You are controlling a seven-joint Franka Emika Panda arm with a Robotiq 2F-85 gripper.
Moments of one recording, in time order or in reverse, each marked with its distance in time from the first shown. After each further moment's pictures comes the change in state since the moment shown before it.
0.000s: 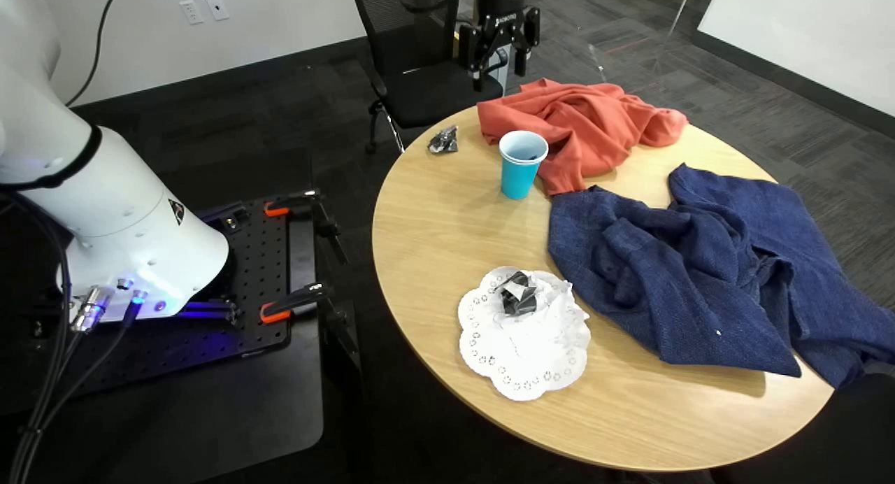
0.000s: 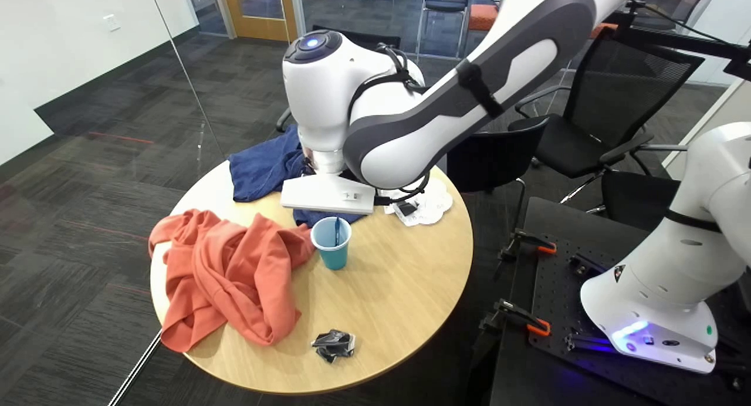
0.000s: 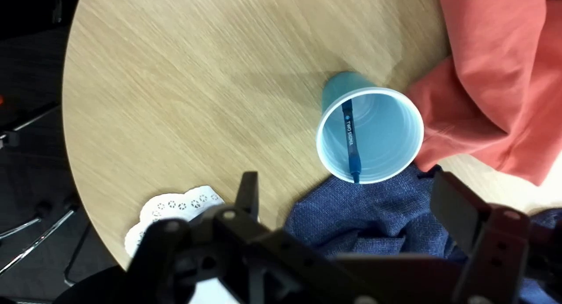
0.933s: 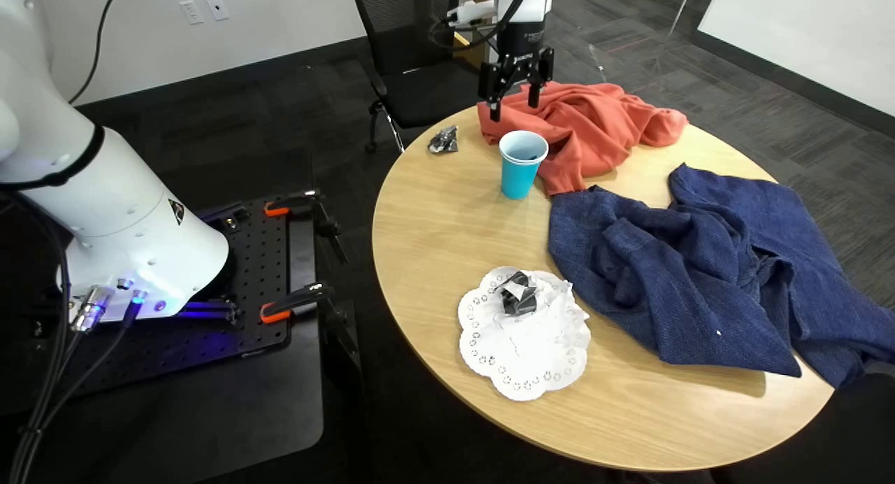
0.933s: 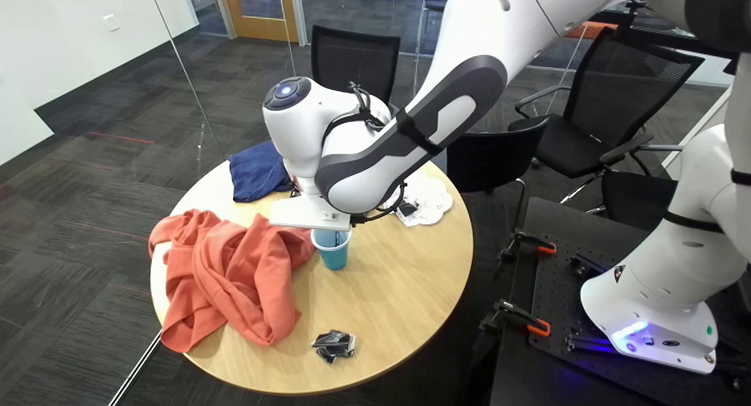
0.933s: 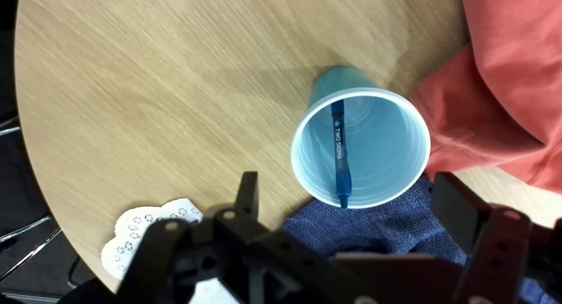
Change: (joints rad) arm 0.080 0.211 -0.101 0.154 0.000 0.010 0.017
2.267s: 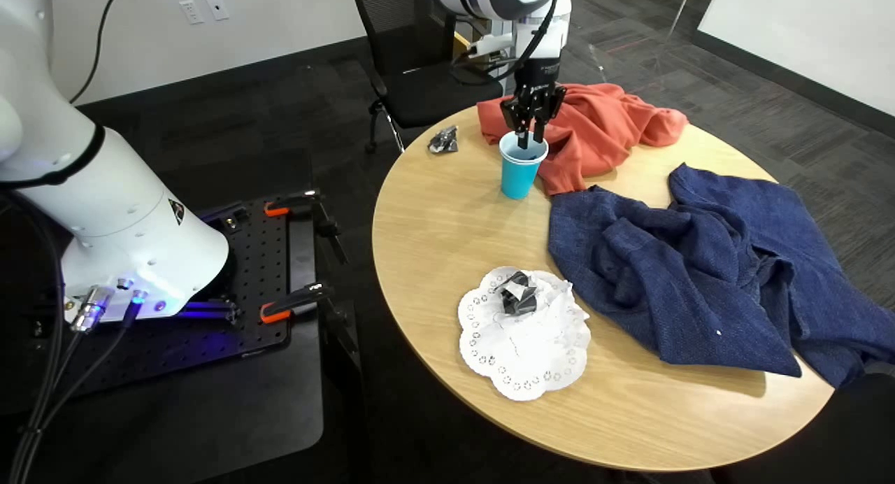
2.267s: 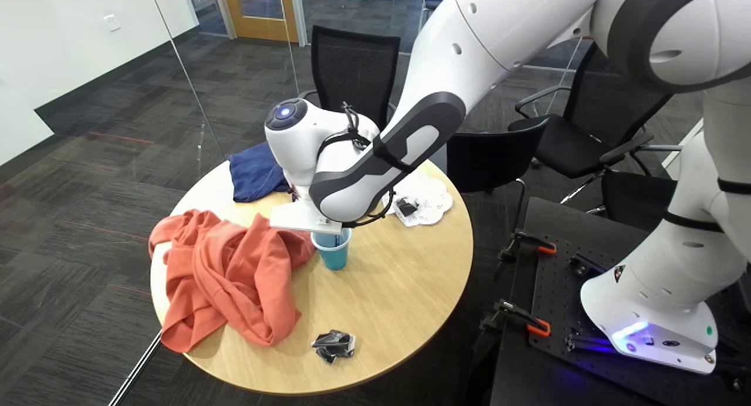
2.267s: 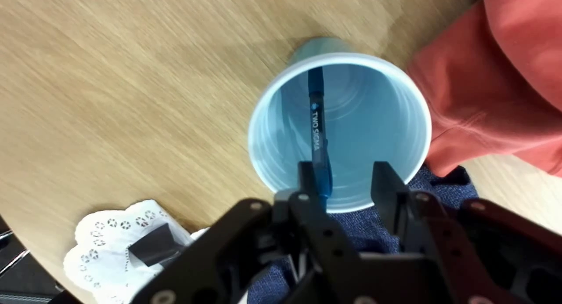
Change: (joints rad) arm 0.015 0.142 -0.063 0.096 0.000 0.060 -0.001
